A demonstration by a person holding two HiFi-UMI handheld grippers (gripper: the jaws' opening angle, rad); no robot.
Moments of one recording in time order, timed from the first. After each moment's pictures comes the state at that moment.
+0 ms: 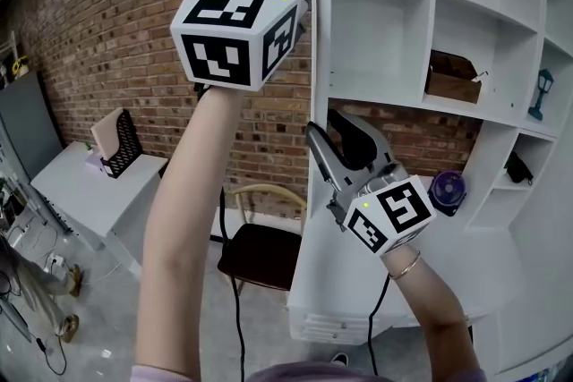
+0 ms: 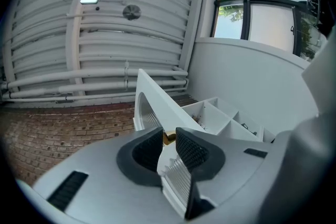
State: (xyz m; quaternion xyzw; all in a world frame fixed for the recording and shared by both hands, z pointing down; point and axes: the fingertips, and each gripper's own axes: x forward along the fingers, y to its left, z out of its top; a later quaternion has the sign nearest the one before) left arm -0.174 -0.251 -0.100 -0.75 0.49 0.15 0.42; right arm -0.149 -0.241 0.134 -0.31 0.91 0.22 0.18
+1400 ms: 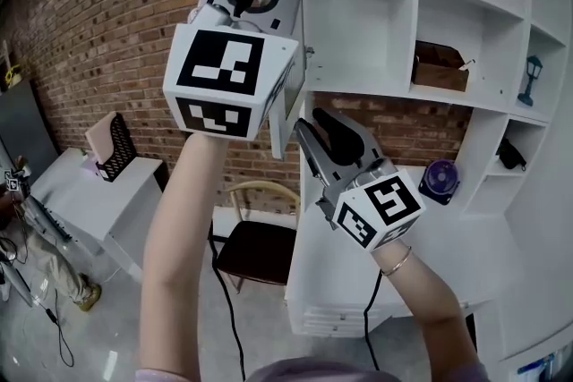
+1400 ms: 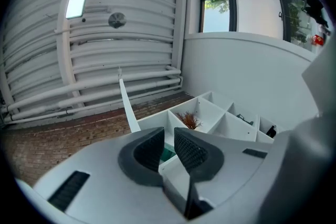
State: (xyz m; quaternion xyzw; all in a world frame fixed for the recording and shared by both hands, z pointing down) left arm -0.158 -0.212 -0.066 -0.72 0.50 0.11 0.46; right arm -0.144 -0.232 0.141 -0.33 0.91 0.20 0.18
